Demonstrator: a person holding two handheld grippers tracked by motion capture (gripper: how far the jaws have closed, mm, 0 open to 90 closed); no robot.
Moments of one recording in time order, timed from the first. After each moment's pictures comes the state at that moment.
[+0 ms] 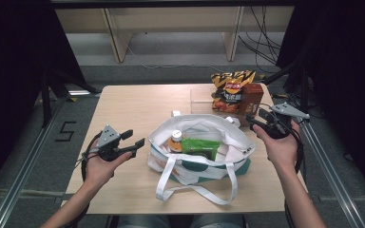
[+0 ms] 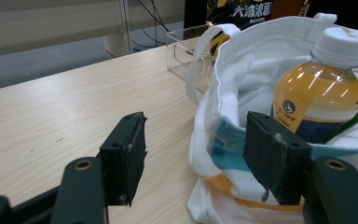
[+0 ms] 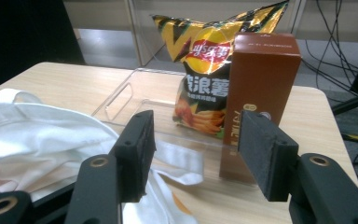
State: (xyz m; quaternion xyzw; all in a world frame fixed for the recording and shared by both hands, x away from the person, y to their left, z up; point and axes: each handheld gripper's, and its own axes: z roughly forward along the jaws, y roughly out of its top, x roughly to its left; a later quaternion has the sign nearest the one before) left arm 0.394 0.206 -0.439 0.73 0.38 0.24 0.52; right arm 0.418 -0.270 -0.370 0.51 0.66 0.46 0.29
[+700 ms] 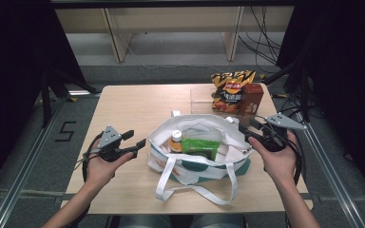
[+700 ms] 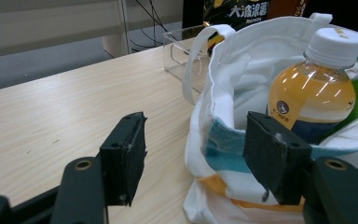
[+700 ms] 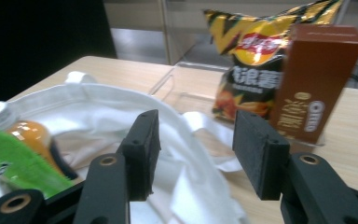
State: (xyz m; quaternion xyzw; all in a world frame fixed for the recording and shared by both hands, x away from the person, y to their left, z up) left arm 0.392 0.203 -0.438 0.73 0.37 0.24 0.53; right arm 0.384 -0.252 -0.374 0.48 0.68 0.49 0.25
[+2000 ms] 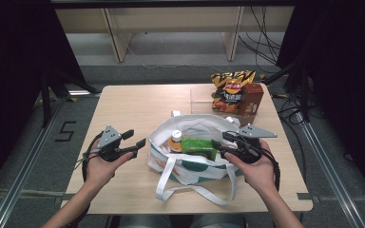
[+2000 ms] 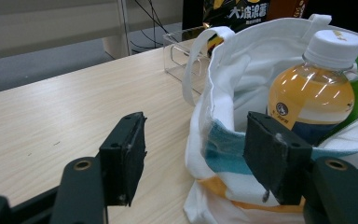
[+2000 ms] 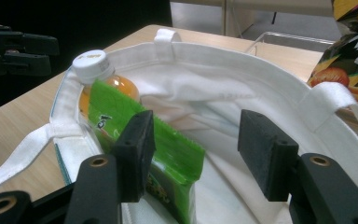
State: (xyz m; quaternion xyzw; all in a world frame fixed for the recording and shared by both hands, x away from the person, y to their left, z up) left arm 0.392 0.203 -0.436 0.73 0.37 0.24 0.53; right arm 0.374 -0.199 -0.399 0.40 0.75 0.50 0.18
